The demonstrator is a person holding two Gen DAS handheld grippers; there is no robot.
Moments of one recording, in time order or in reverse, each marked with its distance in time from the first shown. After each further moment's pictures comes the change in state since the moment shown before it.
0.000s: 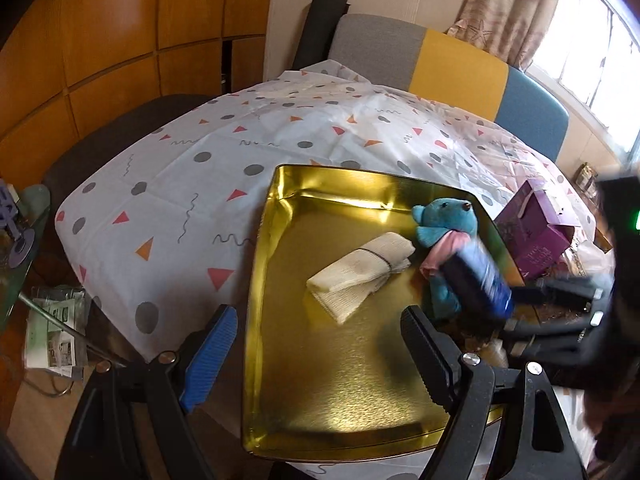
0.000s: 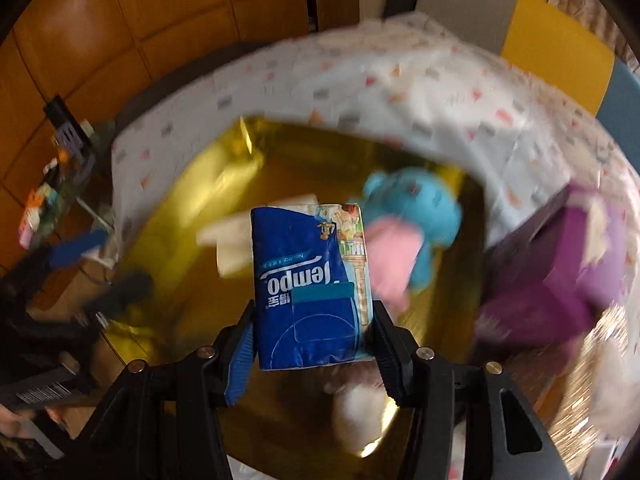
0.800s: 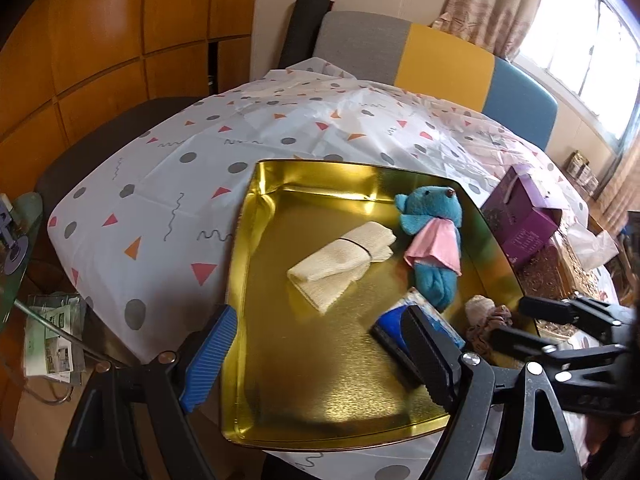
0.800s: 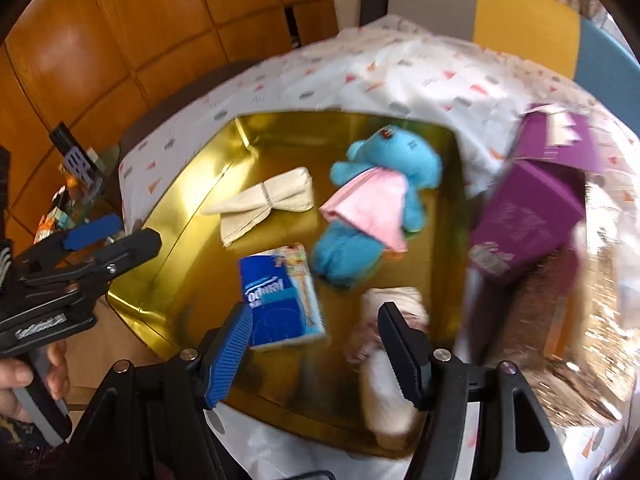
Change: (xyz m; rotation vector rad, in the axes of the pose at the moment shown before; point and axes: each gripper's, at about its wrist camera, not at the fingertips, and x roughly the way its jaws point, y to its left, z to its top) left arm -0.001 -0.018 -0.005 0.048 0.008 -0.032; right arm -0.026 -0.022 -0.058 0.121 -0.133 0.049
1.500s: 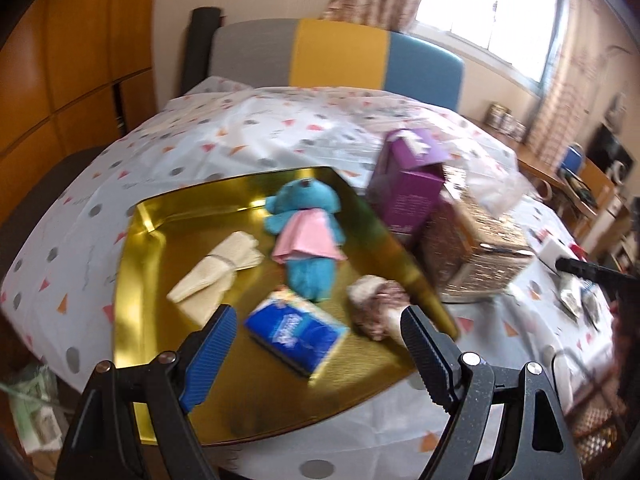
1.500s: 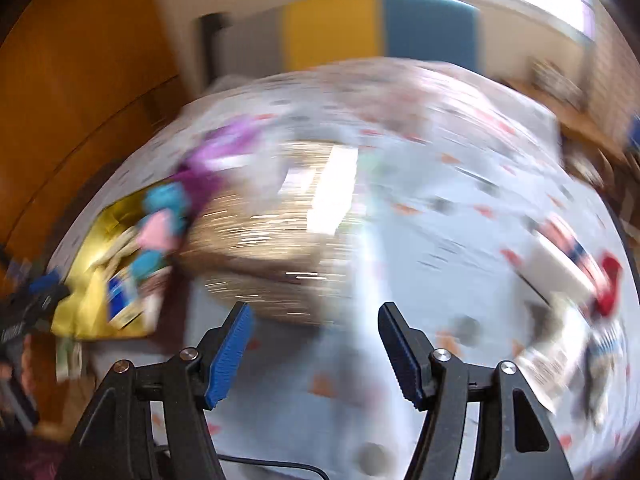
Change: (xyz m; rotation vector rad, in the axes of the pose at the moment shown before) left arm -0.018 -0.089 -0.008 0.263 -0.019 -0.222; right arm -0.142 -0.177 -0.120 0.447 -0.185 -0.294
